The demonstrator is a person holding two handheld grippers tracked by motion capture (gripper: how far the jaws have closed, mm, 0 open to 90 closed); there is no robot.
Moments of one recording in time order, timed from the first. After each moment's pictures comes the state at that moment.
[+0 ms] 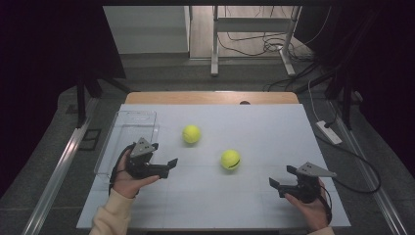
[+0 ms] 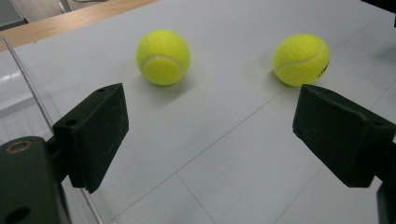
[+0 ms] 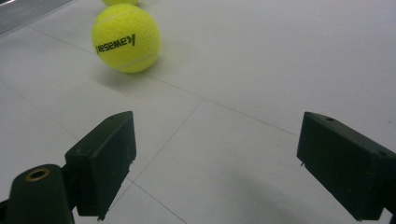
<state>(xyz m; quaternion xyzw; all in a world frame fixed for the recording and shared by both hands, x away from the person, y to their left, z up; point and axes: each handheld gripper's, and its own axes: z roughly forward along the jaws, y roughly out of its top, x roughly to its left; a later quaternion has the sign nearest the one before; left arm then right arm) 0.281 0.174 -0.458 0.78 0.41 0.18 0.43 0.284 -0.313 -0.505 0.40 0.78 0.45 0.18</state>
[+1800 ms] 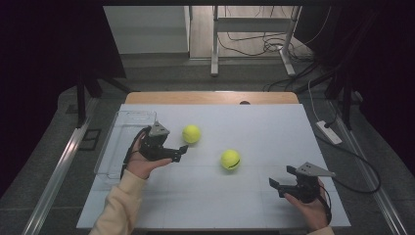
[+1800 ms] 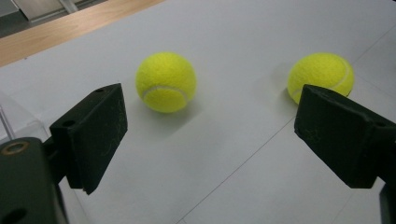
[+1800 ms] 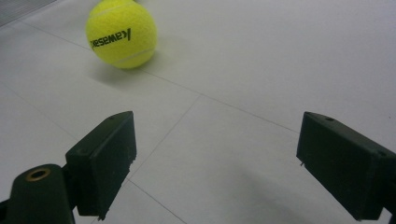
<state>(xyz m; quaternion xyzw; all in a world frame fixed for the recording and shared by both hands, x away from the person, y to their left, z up) 0.329 0.148 -0.442 0.80 0.42 0.17 0.40 0.286 -0.313 -0.508 0.41 0.78 0.44 0.18</state>
